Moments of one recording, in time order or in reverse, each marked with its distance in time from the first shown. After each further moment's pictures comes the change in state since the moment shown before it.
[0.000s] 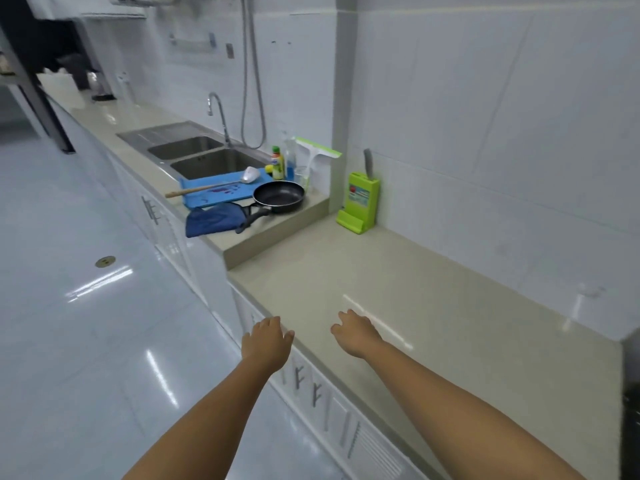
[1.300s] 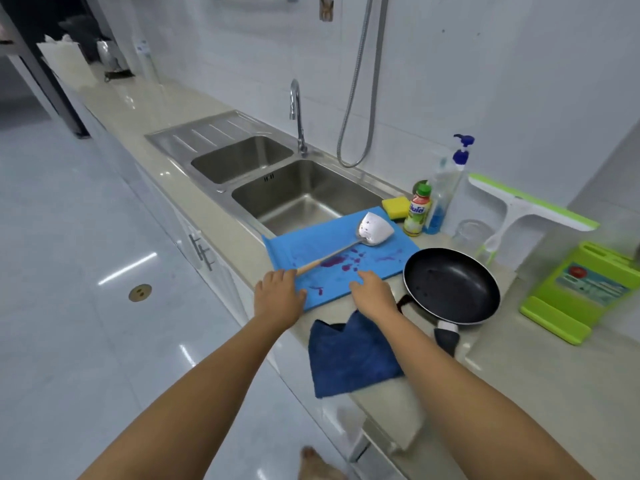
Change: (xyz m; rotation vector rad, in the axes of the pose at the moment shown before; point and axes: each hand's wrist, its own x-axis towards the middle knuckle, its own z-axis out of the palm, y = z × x) left_hand 0.569 -0.317 -0.249 0.049 0.235 0.079; right_hand 0.538 -0.432 -0.072 0.401 0.198 0.020
